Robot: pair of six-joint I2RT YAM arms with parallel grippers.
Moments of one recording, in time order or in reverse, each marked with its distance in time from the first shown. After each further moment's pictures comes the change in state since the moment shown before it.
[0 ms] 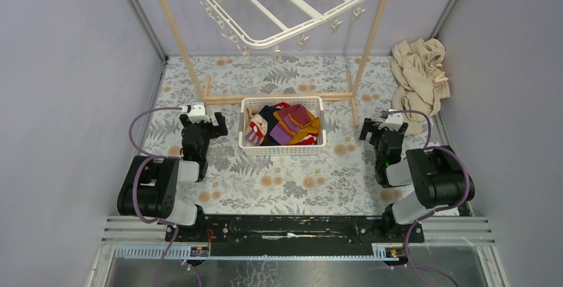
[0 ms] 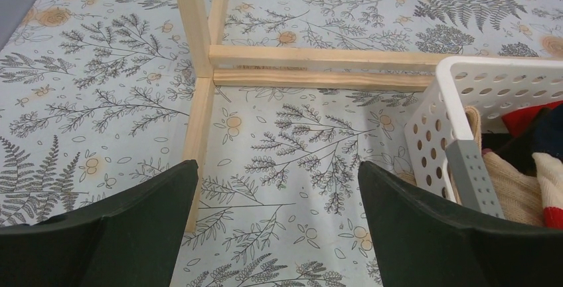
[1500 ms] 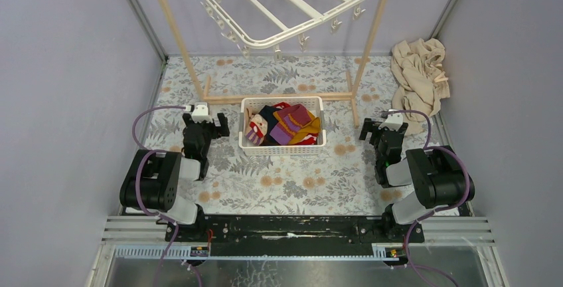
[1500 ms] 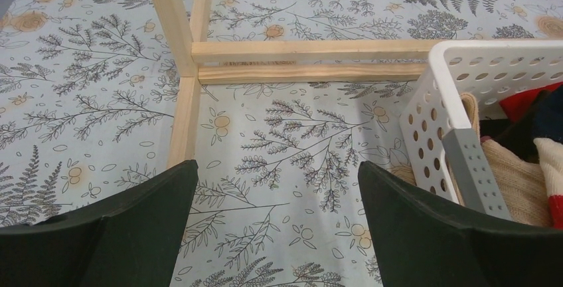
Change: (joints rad) left arm 0.000 0.060 0.008 0.039 0.046 0.028; right arm 0.000 0.000 0.001 -0.001 0.000 0.000
